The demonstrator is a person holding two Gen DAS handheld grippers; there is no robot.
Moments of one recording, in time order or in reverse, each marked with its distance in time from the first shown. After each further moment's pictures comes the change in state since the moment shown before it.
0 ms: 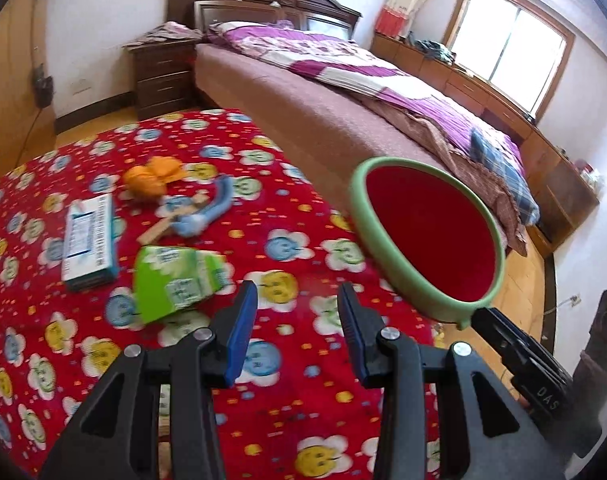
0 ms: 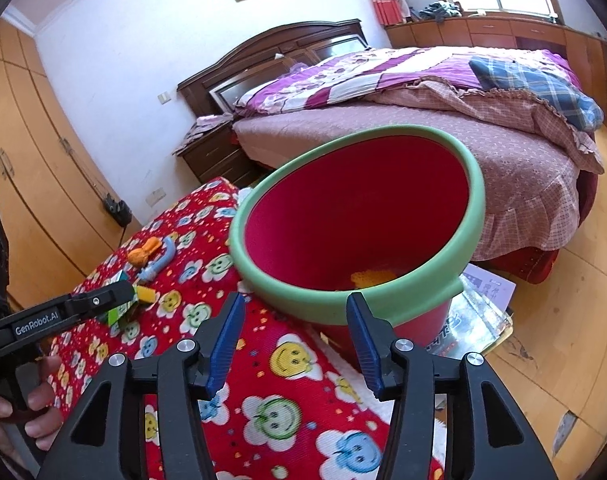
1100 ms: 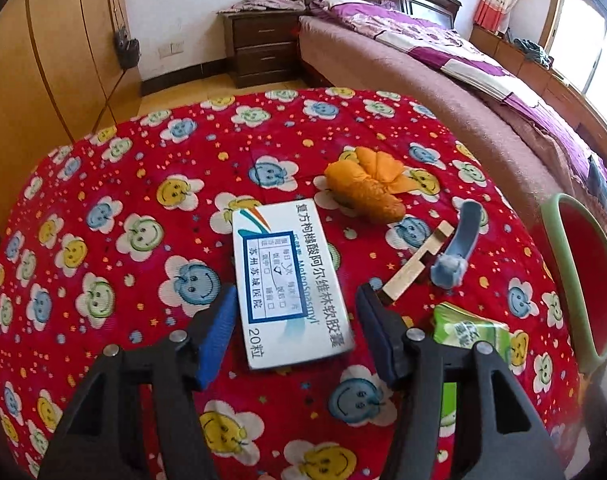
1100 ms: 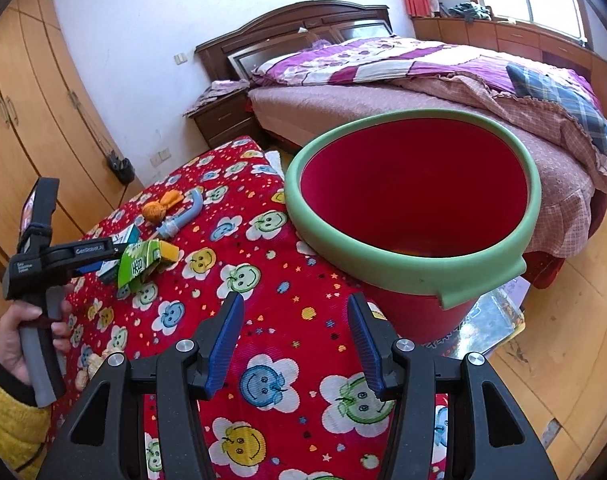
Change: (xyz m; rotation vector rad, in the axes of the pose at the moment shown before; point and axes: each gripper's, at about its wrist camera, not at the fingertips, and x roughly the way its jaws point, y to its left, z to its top) left arm 0.053 0.142 0.031 -0.142 0.092 0.301; right arm 0.022 0.055 -0.017 -0.111 0.095 -0.022
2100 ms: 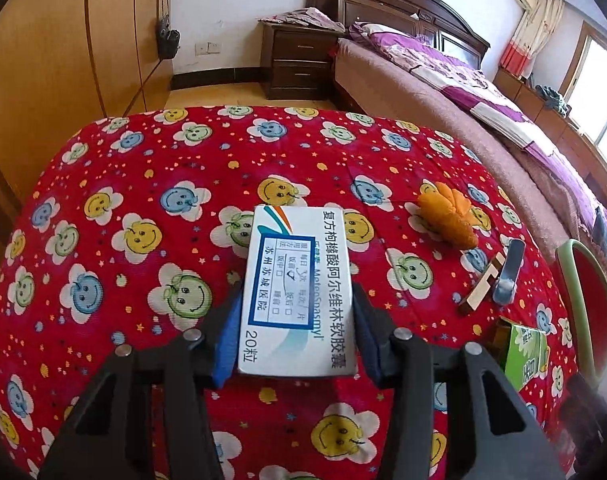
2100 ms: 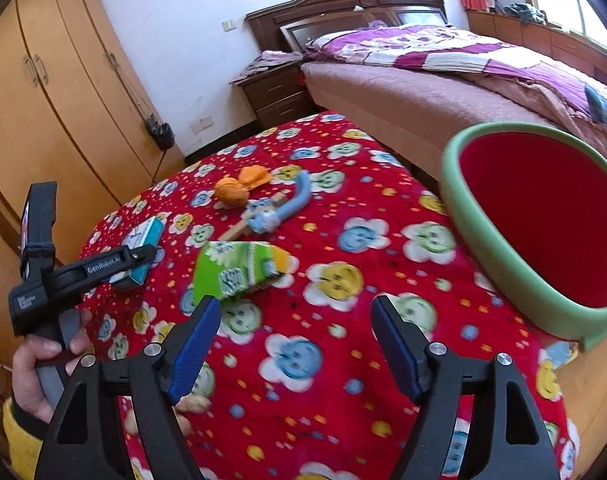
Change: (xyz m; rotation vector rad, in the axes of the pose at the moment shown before) left arm -0.015 0.082 -0.012 -0.137 -0.081 -0.003; right arm 0.063 0.104 0.024 -0.107 0.091 0.117
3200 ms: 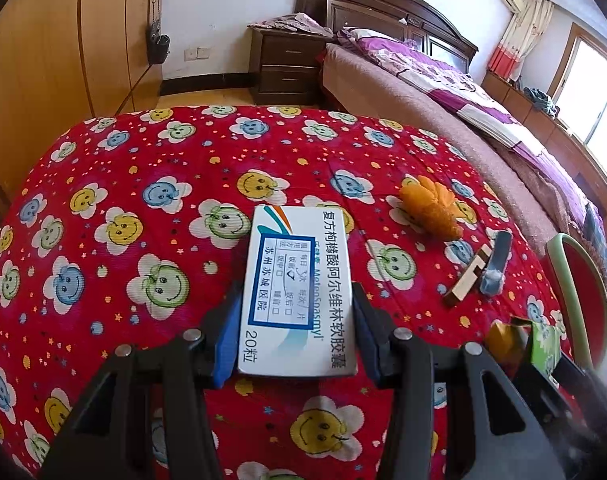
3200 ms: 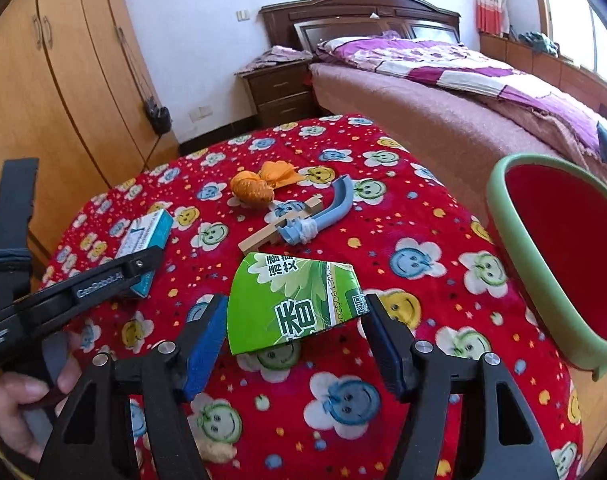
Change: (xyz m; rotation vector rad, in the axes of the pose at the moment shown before) left arm -0.002 -0.011 -0.011 0.015 -0.028 -0.043; right arm 0.029 0.034 0.005 -0.088 -0.007 -0.065
